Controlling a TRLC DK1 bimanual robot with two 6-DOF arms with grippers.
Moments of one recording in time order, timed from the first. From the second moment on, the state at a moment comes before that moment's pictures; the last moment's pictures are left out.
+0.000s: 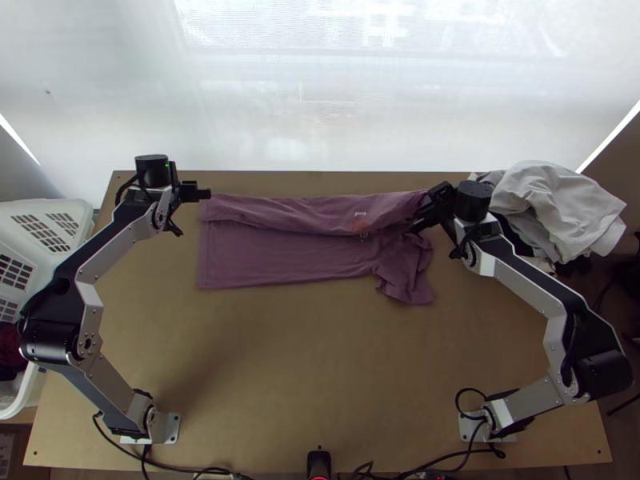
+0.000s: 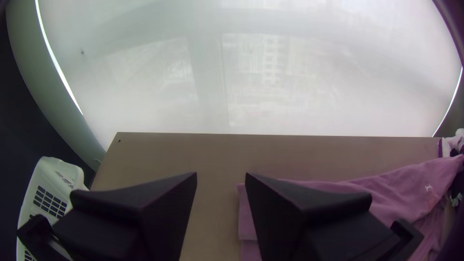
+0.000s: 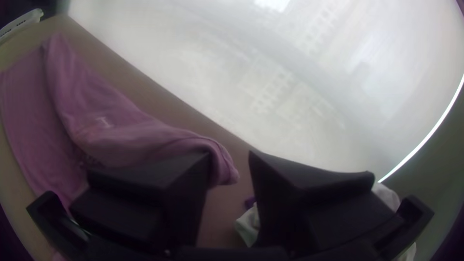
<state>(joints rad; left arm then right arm) -0.05 1.80 1.36 -0.12 -0.20 -0.03 0.23 1.64 1.05 0.20 0.12 -0.46</state>
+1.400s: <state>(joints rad) -0.20 1.56 0.98 -0.62 -0.18 -0.07 0.32 1.24 0.88 -0.16 0.12 -0.38</state>
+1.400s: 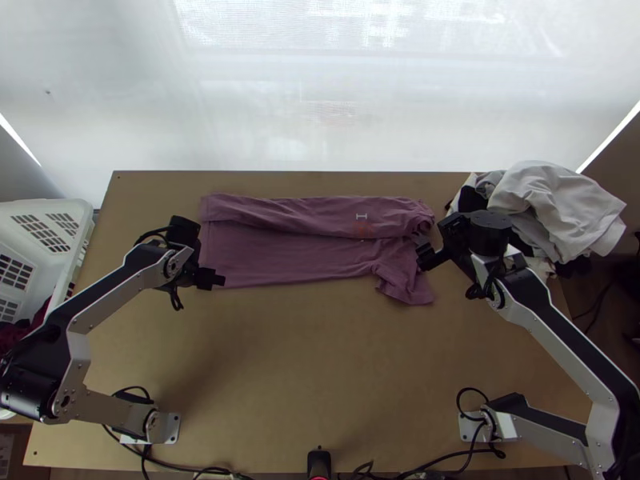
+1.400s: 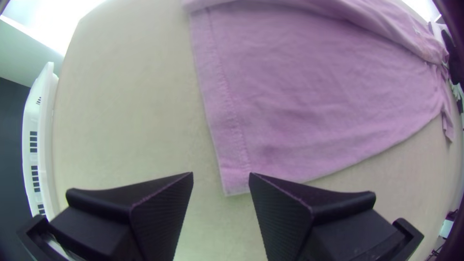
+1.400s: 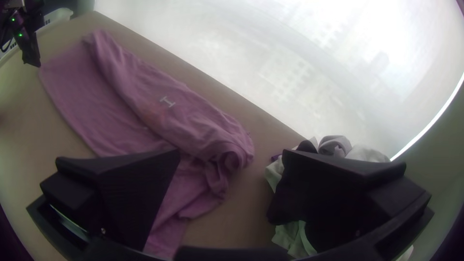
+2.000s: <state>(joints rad) -0.25 1.61 0.96 -0.56 -0.16 -0.09 0.44 1.22 0.81 -0.23 0.12 -0.38</state>
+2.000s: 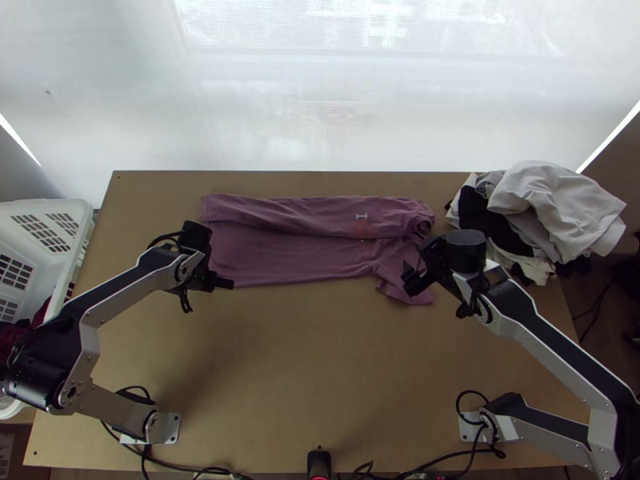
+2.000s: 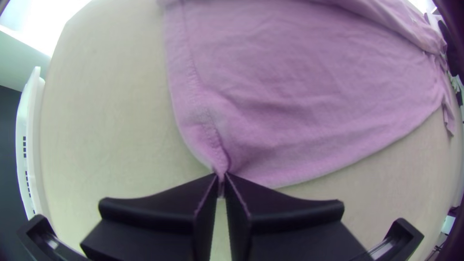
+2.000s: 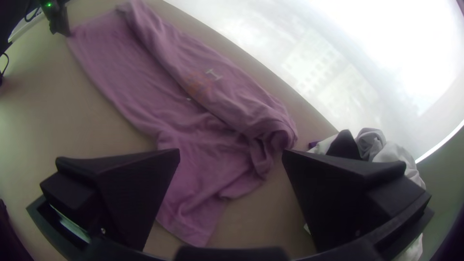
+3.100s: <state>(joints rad) -0.22 1.58 0.97 -0.57 -0.17 -0.07 0.55 1.47 0.69 -0.18 0.09 -0.30</state>
